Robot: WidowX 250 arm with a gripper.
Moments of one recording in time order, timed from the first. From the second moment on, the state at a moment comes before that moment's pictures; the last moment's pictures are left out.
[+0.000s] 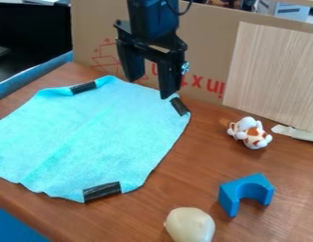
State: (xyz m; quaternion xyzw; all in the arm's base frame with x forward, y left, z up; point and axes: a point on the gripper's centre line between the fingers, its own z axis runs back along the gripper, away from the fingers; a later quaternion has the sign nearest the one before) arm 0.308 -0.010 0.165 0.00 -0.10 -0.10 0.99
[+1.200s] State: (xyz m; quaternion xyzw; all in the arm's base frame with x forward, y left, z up) arm 0.316 -0.100 0.088 -0.04 -0.07 -0.27 0.96
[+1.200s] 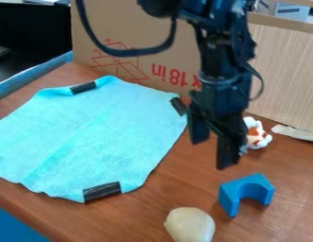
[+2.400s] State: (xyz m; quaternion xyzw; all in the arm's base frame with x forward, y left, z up) arm 0.314 -0.124 0.025 -0.04 -0.05 -0.25 0.97
